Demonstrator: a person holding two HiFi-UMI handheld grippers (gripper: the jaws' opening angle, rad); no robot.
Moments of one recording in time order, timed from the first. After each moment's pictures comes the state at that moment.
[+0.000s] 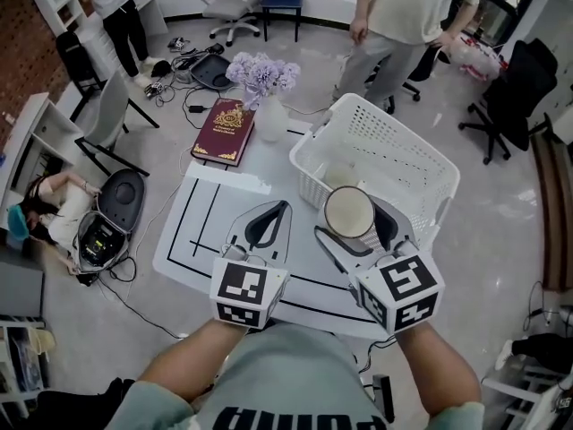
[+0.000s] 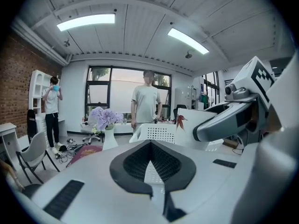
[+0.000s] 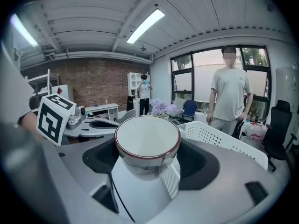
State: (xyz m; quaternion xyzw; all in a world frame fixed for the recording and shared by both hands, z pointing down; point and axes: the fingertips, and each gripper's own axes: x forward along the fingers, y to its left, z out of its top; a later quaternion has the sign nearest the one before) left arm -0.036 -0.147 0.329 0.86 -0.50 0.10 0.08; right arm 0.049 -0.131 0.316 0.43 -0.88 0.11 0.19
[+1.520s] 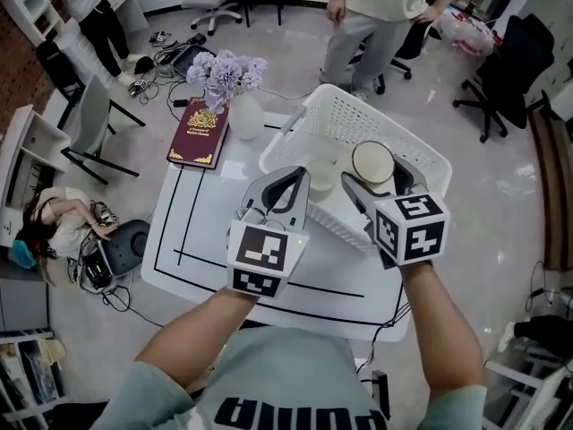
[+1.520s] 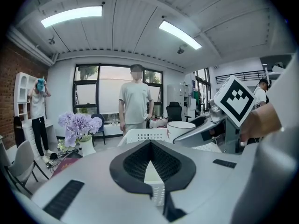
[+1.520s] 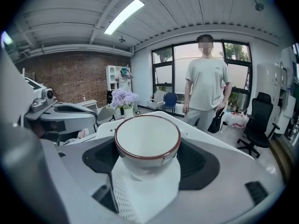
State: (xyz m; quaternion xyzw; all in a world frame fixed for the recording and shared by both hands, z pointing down) left arm 0.045 -0.227 0.327 0.88 -0.45 0.13 0.06; right arm 0.156 -0.249 0.365 0.52 -0.82 0.15 0.21
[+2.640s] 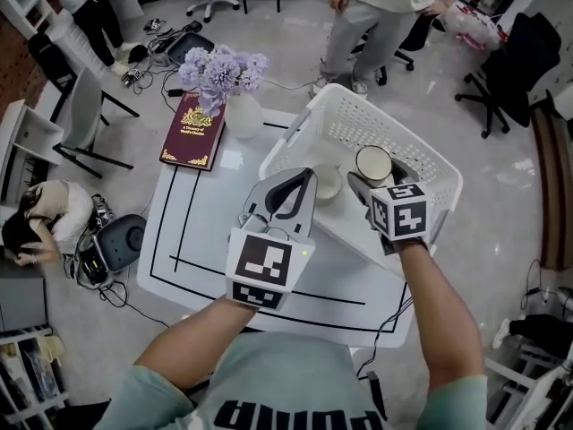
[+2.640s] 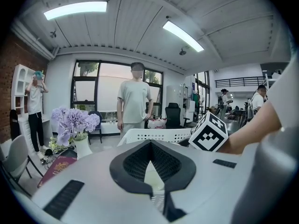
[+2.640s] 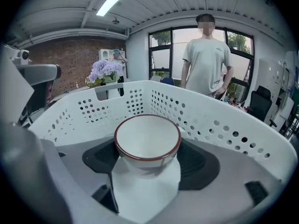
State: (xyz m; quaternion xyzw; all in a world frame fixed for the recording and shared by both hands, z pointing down) left arm 0.047 -0.254 0.333 0.89 -0.44 0.12 0.08; right arm 0.183 -0.307 0.468 0.52 -0.78 0.19 0.29
